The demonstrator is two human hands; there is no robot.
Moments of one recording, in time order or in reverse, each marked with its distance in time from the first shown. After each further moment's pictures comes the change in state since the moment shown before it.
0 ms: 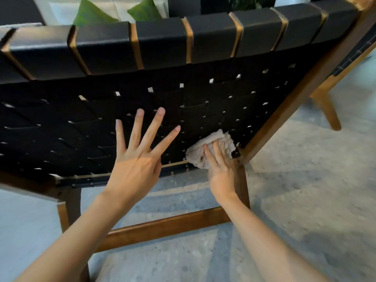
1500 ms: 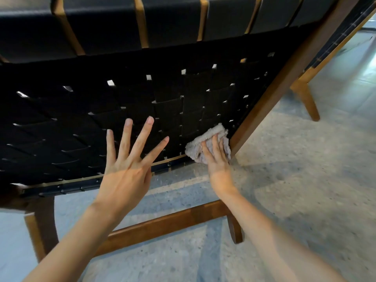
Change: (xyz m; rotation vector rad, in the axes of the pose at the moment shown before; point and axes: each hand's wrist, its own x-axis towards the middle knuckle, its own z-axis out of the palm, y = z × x) left_hand 0.000 0.021 0.034 -0.030 -0.049 0.023; right_hand -0.006 0.052 -0.003 0.001 -0.167 0.049
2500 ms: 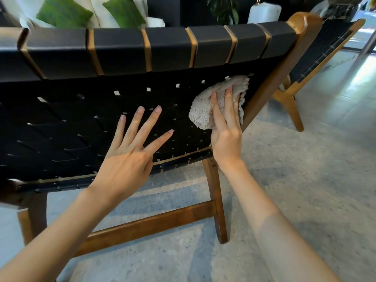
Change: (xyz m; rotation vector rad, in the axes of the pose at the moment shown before) left_hand 0.024 0.006 -0.044 -0.099 0.013 0.093; right_hand 0.082 -0.055 -0.134 0.040 0.476 -0.171
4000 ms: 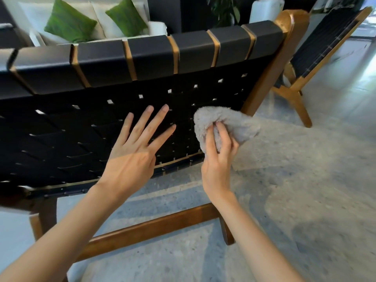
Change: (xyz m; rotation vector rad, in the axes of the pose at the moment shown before) left_hand 0.020 0.010 -0.007 0.127 0.004 0.028; right_hand -0.061 -0.026 0.004 -0.062 0.053 0.137
